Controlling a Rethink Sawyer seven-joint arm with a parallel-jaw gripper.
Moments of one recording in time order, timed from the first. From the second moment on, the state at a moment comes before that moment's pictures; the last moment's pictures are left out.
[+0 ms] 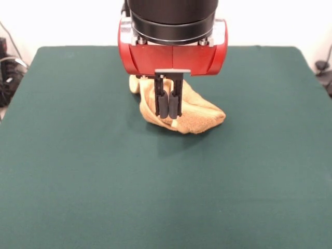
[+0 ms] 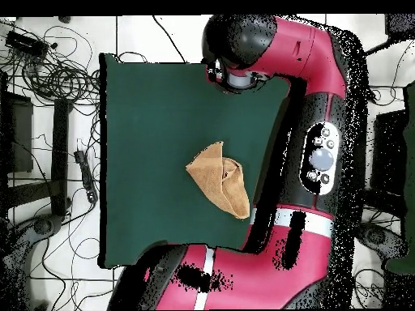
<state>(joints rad) -0.16 -0.26 -0.06 0.57 0.05 1.33 1.57</state>
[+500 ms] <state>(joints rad) -0.17 -0.26 -0.06 0.59 0.05 1.26 1.57</state>
